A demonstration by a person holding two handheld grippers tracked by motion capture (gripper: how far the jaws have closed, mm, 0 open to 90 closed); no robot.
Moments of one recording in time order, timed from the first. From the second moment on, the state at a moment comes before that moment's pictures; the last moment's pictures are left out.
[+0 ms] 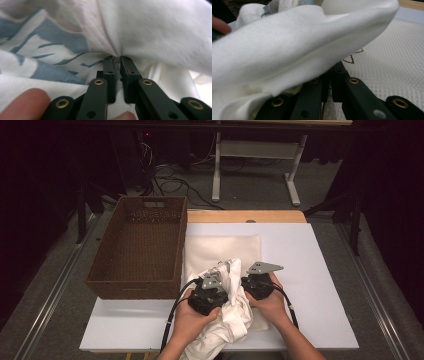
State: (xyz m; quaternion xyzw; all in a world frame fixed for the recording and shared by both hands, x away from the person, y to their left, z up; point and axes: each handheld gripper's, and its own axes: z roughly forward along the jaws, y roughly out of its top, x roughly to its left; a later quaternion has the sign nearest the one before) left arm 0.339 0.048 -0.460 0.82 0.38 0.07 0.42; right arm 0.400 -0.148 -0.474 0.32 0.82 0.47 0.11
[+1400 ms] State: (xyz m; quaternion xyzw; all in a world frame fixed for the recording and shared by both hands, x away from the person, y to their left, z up) left arm 0.341 0.082 -0.448 0.76 0.46 0.19 0.42; right arm 0.397 -0.151 -0.467 0.31 0.81 0.48 0.10
